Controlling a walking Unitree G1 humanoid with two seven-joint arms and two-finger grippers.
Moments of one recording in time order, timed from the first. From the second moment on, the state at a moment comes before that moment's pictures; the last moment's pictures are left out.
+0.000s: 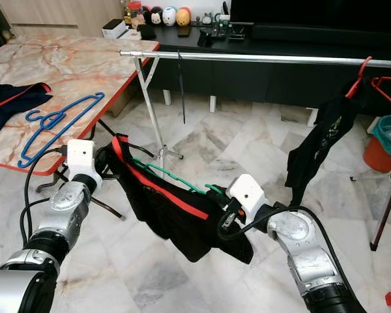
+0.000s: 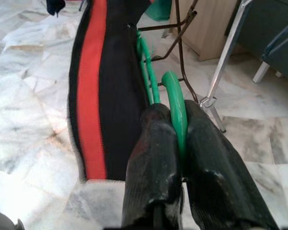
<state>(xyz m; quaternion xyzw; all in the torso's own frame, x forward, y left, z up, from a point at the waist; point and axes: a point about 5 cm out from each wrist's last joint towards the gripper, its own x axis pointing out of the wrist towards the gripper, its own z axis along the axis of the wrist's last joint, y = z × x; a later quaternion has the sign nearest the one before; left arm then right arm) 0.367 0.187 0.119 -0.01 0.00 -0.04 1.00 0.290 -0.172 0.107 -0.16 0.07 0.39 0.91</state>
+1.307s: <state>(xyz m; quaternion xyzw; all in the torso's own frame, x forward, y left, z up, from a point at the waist) 0.331 0.121 0.069 0.07 0.13 -0.35 0.93 0.342 -0.199 0.115 -0.10 0.02 -0.03 0.99</state>
